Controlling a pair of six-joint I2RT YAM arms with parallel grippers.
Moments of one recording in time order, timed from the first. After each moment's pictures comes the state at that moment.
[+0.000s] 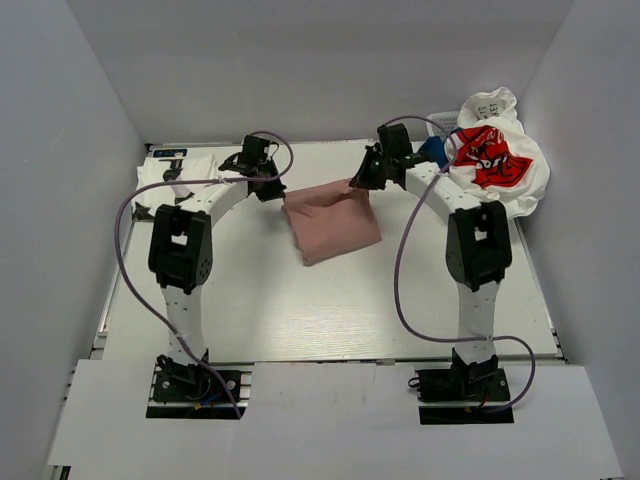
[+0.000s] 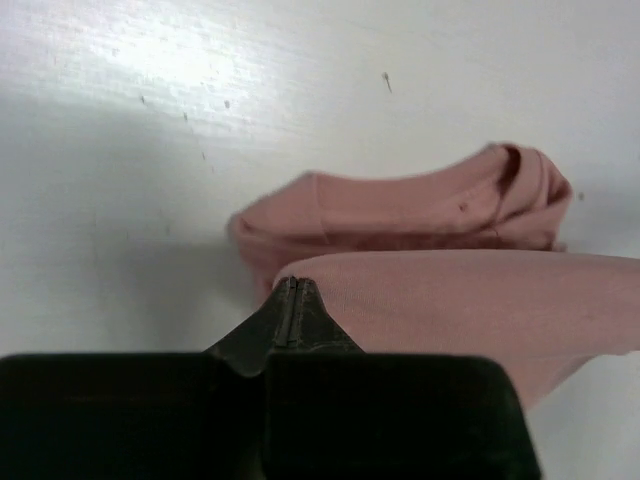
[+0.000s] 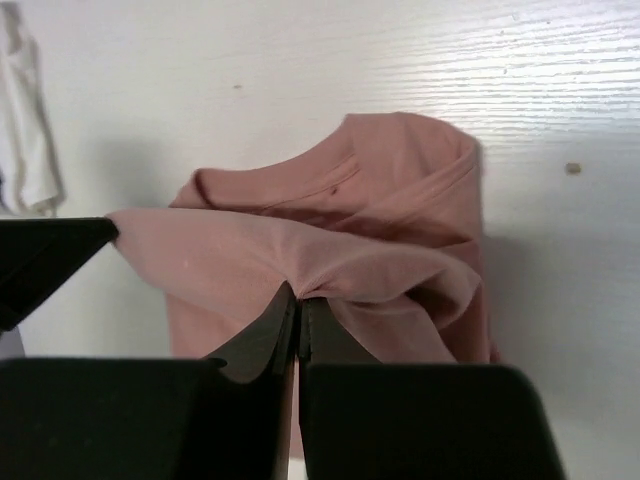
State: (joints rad) left arm -0.30 2.03 1.62 -0.42 0.04 -0.60; right arm 0.38 2.05 1.72 -0.42 -0.22 0.60
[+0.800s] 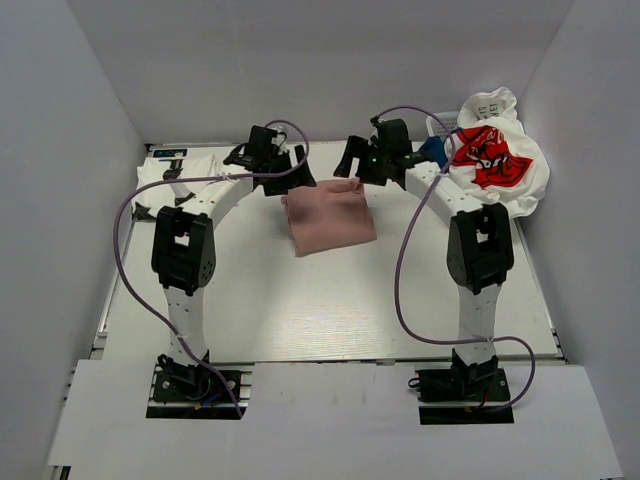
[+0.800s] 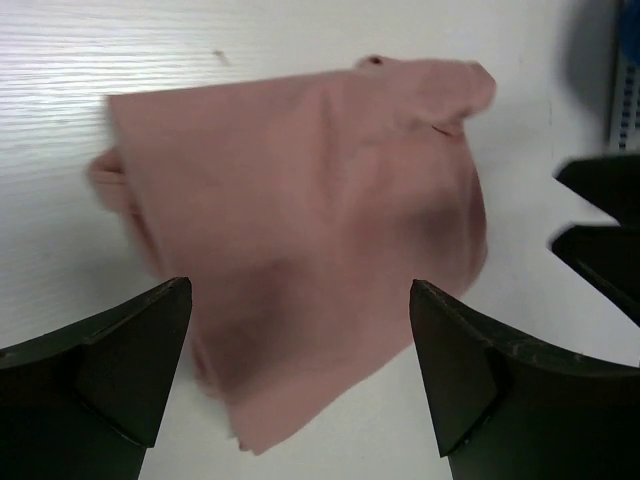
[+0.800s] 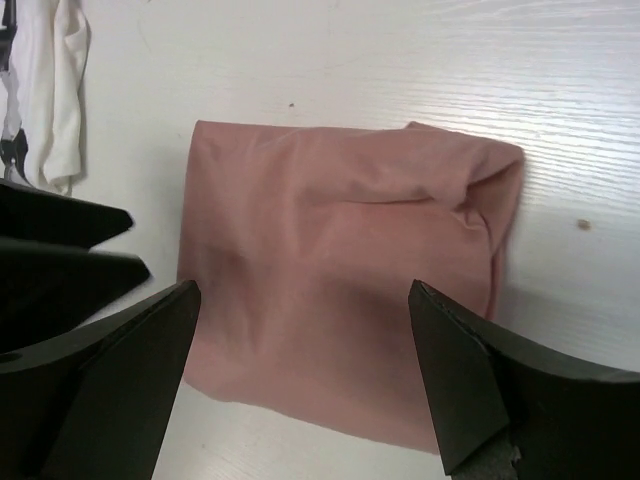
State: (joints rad) left arm -0.32 2.06 1.73 -0.47 0.23 -0.50; right arm 0.38 2.03 1.72 -0.35 -0.25 0.48
